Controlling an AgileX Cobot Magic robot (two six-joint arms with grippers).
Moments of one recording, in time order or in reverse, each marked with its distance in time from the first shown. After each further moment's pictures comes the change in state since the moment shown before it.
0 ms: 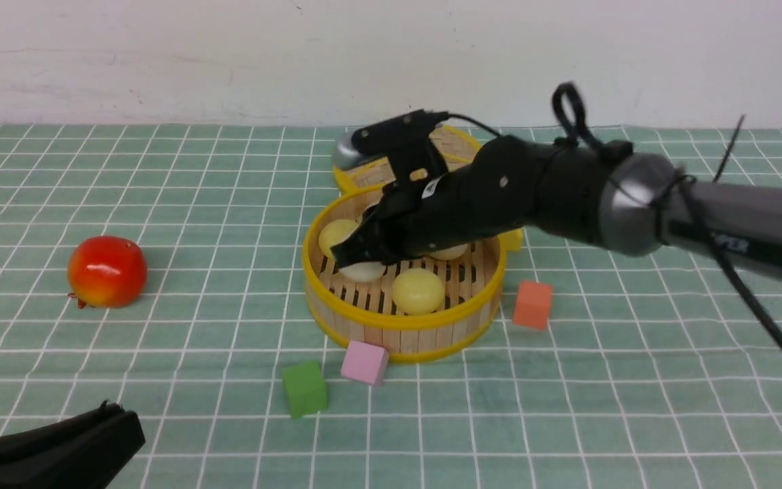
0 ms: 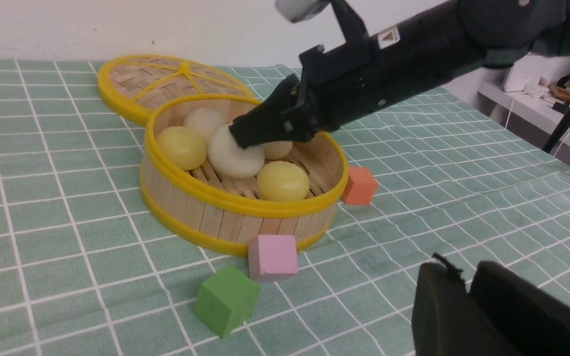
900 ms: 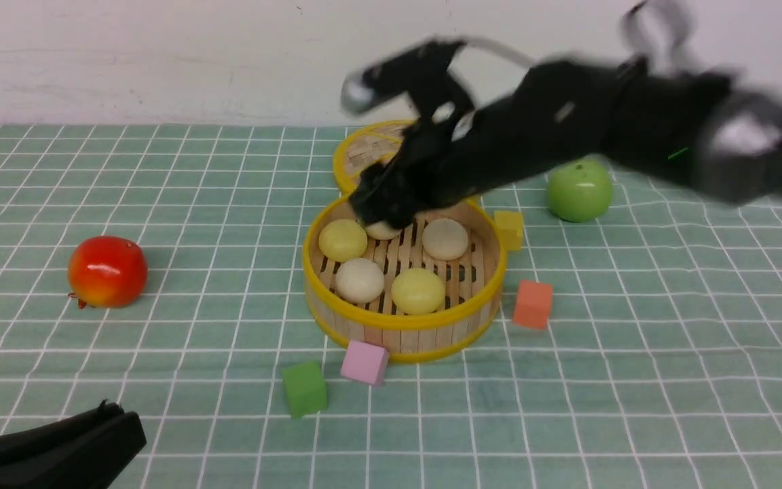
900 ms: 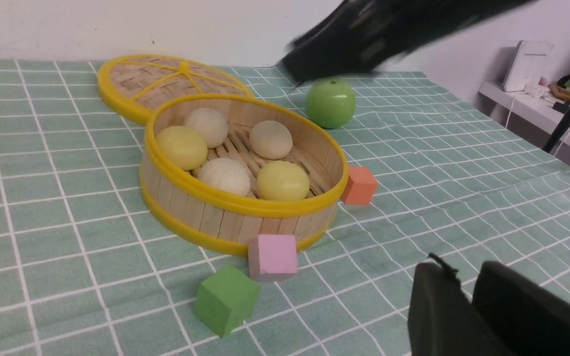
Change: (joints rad) right arm -0.017 -0.286 0.000 -0.133 0.294 0.025; left arm 0.000 0.000 0.000 0.000 0.000 0.000
